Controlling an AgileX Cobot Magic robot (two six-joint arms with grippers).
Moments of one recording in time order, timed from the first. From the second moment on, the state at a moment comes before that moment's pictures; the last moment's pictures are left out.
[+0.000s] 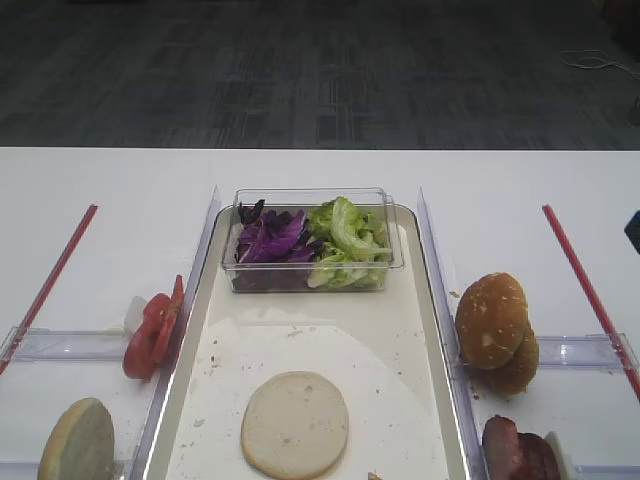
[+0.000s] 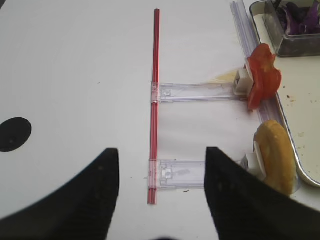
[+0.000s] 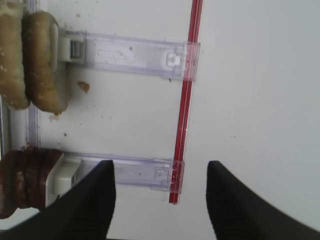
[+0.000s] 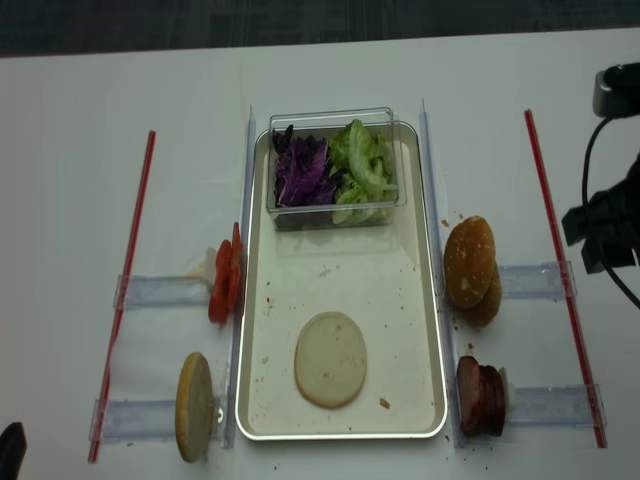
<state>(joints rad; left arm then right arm) 0.04 -0.02 -0.49 0.04 1.18 -0.04 0.06 1.28 -0.91 0.05 1.13 -0.06</state>
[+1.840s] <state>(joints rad) 0.04 -0.02 -0.49 0.04 1.18 -0.04 0.06 2.08 -1.78 0.09 1.22 -0.09</state>
